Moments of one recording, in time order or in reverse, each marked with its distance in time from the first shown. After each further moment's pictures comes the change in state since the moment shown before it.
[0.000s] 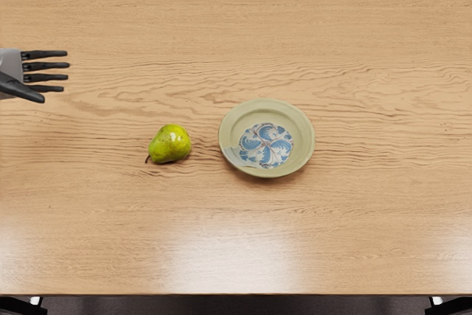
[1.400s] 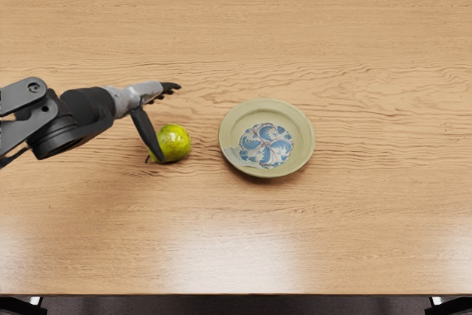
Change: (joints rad) left arm -0.136 -0.353 0.355 -0.461 0.920 0.551 0.000; right arm 0.000 0.000 0.000 0.000 0.000 0.000 0.000
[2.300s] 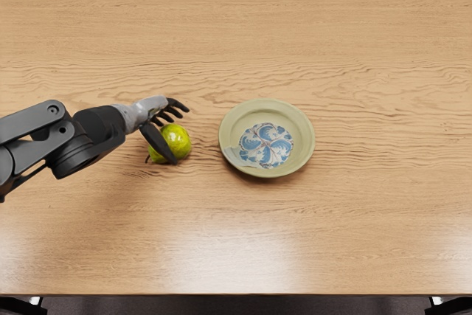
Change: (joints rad) left arm 0.060 -0.046 0.019 0.000 0.002 0.096 0.000; right arm 0.000 0.000 0.000 0.000 0.000 0.000 0.000
